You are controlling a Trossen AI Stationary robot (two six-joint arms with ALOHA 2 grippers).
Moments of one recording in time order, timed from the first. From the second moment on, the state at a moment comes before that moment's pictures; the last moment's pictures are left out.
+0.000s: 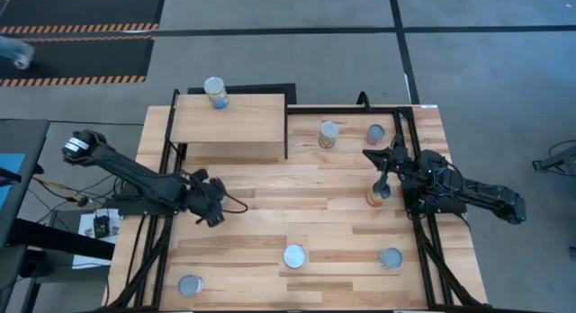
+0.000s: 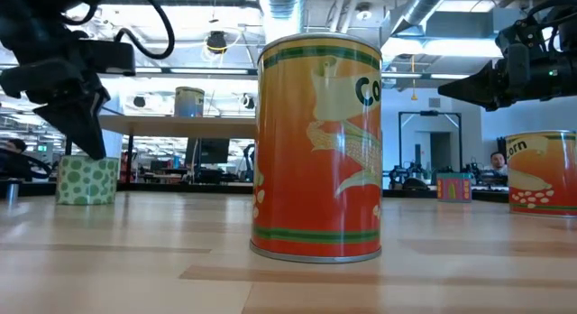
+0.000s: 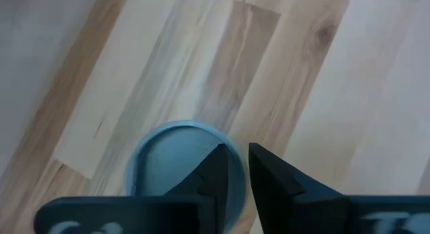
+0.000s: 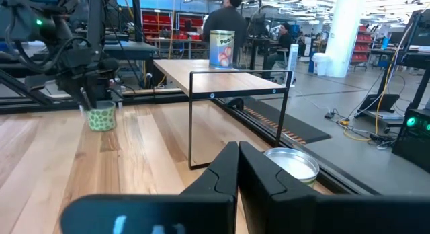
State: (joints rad) left arm -0.39 1.13 0.58 -0.76 -0.41 -0.74; right arm -0.34 0.02 0.00 0.04 0.11 -0.05
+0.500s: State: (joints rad) left arm -0.39 1.13 0.71 -0.80 -0.39 -0.61; right arm -0.34 0.02 0.00 0.04 0.11 -0.05
